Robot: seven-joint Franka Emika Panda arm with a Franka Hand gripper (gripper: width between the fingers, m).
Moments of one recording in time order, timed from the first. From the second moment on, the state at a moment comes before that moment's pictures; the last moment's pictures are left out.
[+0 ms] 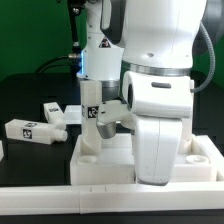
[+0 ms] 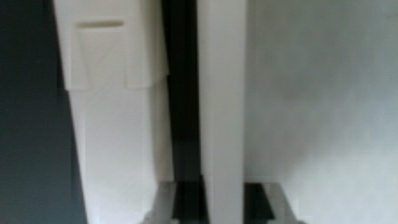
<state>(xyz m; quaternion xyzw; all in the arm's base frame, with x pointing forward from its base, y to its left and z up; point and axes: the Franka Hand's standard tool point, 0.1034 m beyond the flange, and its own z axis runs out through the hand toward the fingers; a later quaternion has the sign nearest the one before) 0.647 0.024 0.025 0.73 0.68 -0.02 0.06</state>
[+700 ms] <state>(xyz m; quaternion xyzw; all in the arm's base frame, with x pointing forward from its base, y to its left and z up) 0.645 0.024 0.024 0.73 0.68 -0.03 0.05</state>
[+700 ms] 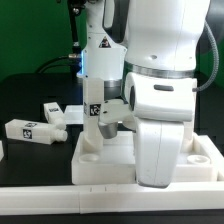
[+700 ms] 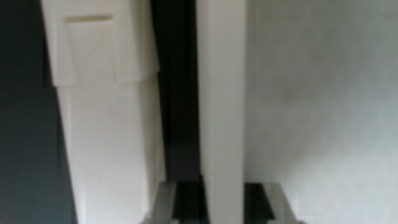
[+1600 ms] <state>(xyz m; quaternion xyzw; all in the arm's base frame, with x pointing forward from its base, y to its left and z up) 0.629 0.008 0.062 0.75 0.66 -0.07 0.03</state>
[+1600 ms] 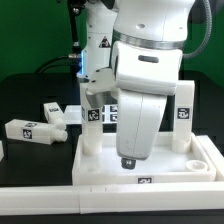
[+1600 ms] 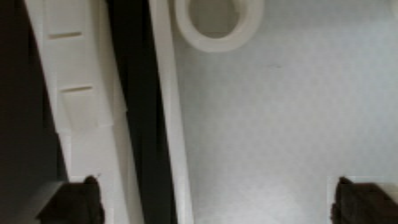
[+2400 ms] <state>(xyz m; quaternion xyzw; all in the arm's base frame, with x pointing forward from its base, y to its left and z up) 0.613 -0.048 0.110 0.84 0.53 -0.11 0.01</state>
